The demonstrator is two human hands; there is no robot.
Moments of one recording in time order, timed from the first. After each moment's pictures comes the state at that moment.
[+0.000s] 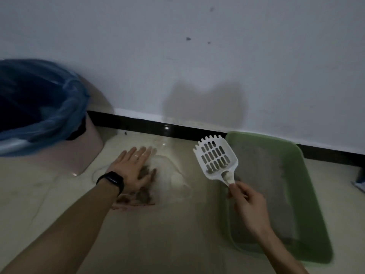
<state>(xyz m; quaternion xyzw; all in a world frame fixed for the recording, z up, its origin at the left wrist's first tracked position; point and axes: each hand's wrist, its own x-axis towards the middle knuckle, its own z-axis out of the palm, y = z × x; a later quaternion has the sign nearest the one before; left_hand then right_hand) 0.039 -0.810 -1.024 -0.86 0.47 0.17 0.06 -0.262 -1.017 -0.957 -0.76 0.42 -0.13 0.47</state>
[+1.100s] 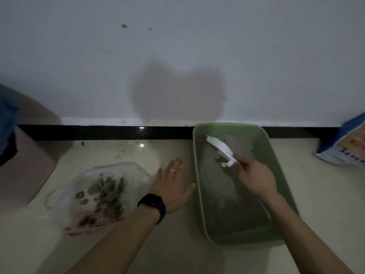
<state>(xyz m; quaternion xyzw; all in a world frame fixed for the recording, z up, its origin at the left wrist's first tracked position) -0.107 -0.952 -1.039 -0.81 0.51 0.23 -0.15 -0.285 -1.131 -0.956 -0.85 0.50 0.02 0.16</state>
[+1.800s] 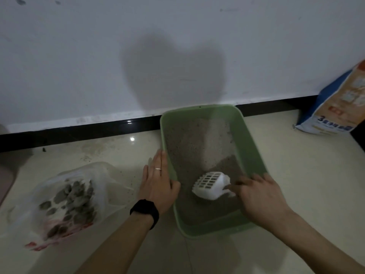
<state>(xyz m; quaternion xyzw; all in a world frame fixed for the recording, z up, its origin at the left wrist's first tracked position) -0.164 -0.984 -1.054 -0.84 0.49 0.17 -0.17 -0.387 -1.106 -0.942 -0.91 0.32 0.26 -0.05</state>
